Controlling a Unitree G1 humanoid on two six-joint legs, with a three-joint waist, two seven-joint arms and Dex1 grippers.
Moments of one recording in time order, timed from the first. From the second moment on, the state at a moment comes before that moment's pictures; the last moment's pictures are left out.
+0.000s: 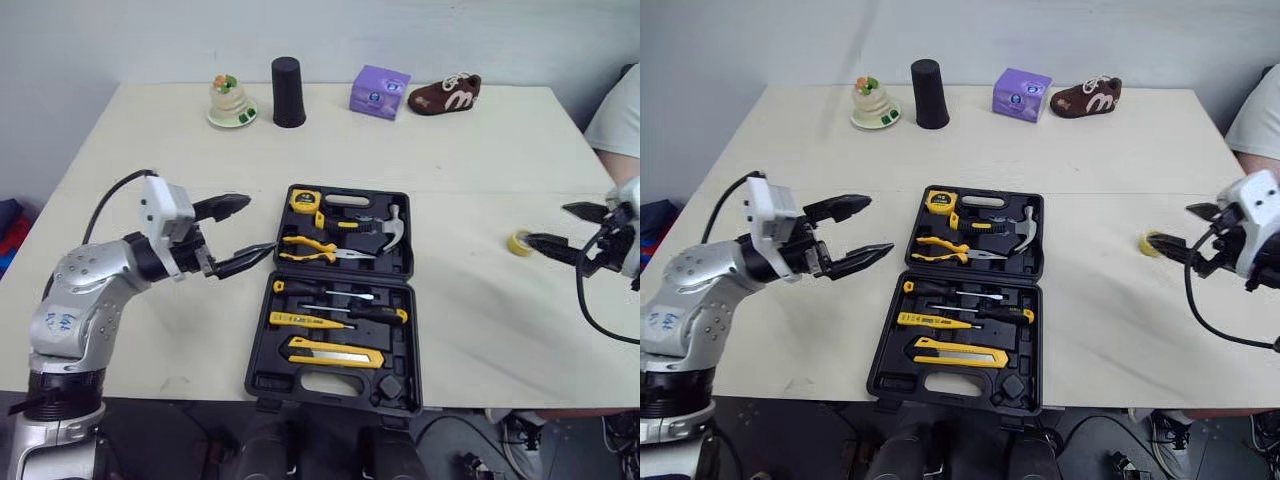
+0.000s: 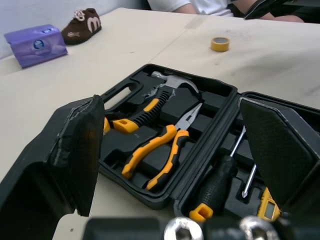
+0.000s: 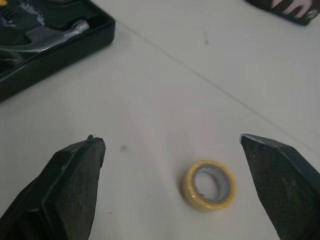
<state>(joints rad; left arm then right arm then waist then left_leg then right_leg) -0.41 0.68 0.15 -0.25 -0.60 0.44 -0.89 -0.50 -1.09 -0.12 0.38 0.38 0.39 1.08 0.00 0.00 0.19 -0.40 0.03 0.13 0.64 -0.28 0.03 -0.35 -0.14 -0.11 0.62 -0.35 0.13</state>
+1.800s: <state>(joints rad) -0.42 0.66 0.07 -0.49 -0.74 0.62 -0.88 -1.24 -0.82 0.30 1.31 -0.34 0.12 1.23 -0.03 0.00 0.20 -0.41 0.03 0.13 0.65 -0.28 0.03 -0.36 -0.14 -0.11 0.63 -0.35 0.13</state>
